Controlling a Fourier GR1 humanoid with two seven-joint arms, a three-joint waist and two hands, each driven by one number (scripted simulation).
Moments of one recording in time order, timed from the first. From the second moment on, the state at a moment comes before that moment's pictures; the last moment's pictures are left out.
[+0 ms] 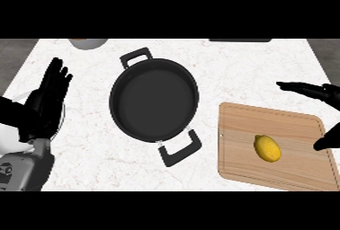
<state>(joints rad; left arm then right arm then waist) -0.23 0.34 -0.05 -1.58 0.22 0.28 0.18 -0.47 -0.86 0.33 -1.05 0.22 0.42 -0.75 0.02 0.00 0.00</state>
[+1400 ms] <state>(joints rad) -0.18 0.28 0.04 -1.64 0.15 0.20 0.21 -0.32 -0.67 0.34 -1.23 0.65 0.48 -0.55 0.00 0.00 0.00</state>
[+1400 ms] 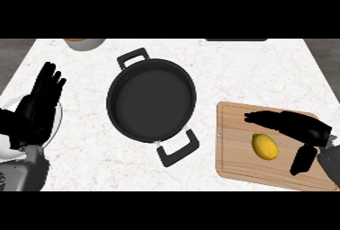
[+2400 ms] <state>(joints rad) -0.19 0.24 0.09 -1.62 0.11 0.14 0.21 -0.35 -0.52 0.29 -1.00 0.93 0.31 -0.75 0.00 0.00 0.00</state>
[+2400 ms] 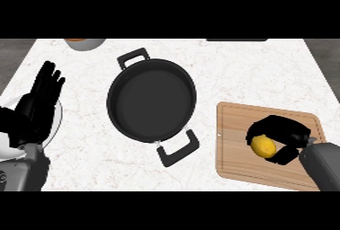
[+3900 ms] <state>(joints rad) -0.21 0.21 0.10 -1.59 0.08 0.14 0.23 -0.19 -0.01 0.72 -1.57 0.95 -0.01 0.14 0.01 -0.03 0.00</state>
